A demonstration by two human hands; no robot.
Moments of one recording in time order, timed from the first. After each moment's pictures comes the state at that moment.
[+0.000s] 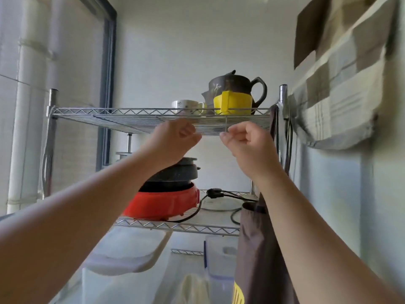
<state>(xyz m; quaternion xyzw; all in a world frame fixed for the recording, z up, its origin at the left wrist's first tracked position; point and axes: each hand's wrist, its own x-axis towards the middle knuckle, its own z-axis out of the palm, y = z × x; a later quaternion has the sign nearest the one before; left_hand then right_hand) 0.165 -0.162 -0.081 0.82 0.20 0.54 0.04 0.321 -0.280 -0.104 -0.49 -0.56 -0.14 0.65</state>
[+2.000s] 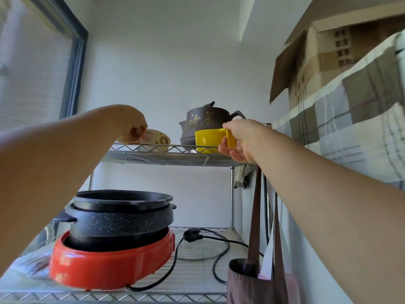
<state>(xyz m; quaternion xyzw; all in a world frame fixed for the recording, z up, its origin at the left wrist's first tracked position) 0.185 -0.041 0.086 0.68 0.37 0.43 0.47 0.358 -0.248 0.046 -0.66 -0.37 0.17 0.63</state>
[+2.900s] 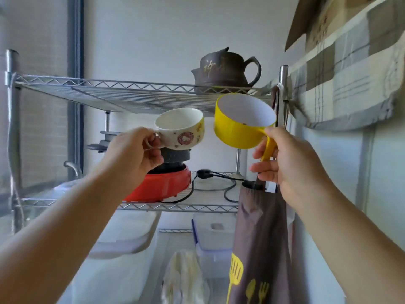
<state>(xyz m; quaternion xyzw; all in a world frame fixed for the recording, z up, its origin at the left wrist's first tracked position) 0.113 -0.151 -0.143 0.51 0.13 0.54 0.66 0.289 -0.336 -0.144 -0.54 -0.40 0.07 0.74</state>
